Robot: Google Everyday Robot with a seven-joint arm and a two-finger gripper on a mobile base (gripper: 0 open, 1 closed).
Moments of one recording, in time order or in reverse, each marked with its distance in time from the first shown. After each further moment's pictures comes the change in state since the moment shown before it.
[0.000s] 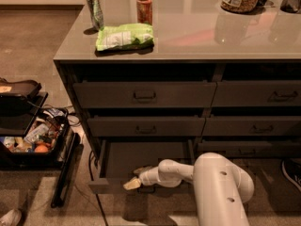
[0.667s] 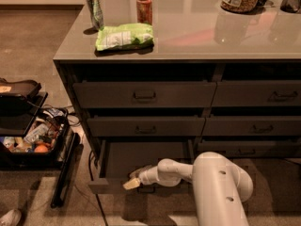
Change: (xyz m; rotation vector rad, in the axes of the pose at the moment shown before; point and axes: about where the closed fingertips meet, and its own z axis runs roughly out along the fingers) arm -0.005 -0.001 0.002 0.009 -0.002 -0.001
